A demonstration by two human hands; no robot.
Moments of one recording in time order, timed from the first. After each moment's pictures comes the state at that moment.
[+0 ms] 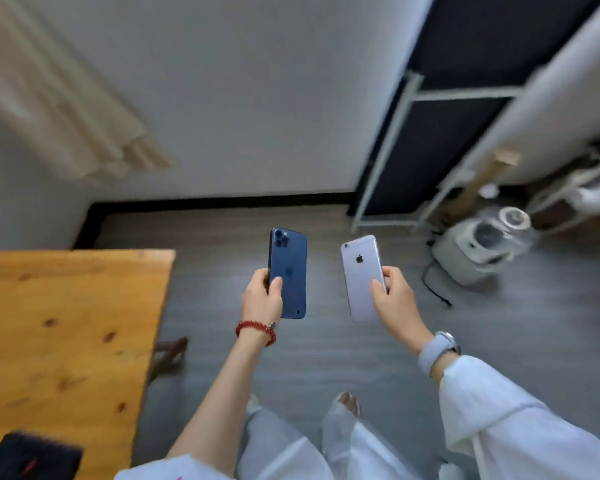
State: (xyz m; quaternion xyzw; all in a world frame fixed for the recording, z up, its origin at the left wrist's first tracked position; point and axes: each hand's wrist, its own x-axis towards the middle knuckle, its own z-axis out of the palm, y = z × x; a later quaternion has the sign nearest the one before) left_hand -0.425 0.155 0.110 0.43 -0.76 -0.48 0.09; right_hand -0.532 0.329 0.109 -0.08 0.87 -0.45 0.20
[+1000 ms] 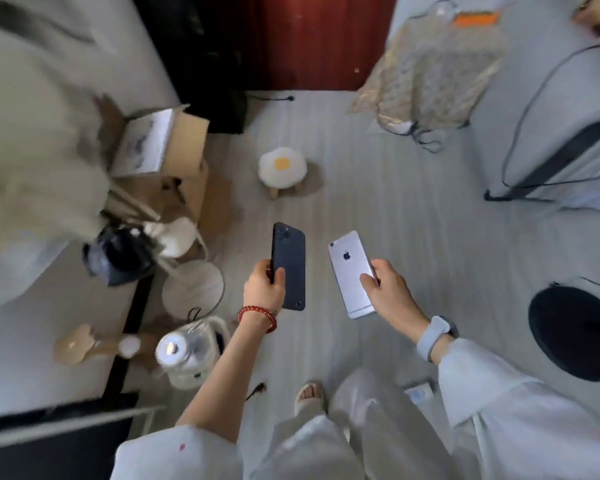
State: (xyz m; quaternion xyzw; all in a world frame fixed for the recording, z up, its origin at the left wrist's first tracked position) left_hand -0.973 0.834 0.110 -0.21 -0.87 -0.37 -0.26; right_hand -0.807 0.949 0.118 0.49 0.74 -0.45 -0.10
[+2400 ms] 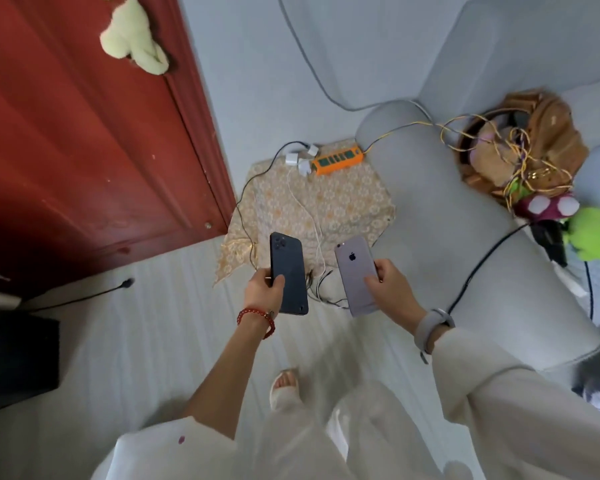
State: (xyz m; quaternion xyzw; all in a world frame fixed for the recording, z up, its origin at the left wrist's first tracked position) left_hand -1.208 1.969 0.087 -0.32 -0.78 -0.32 -0.44; right_hand -1.002 2.016 0.112 0.68 0.60 -0.40 -0.15
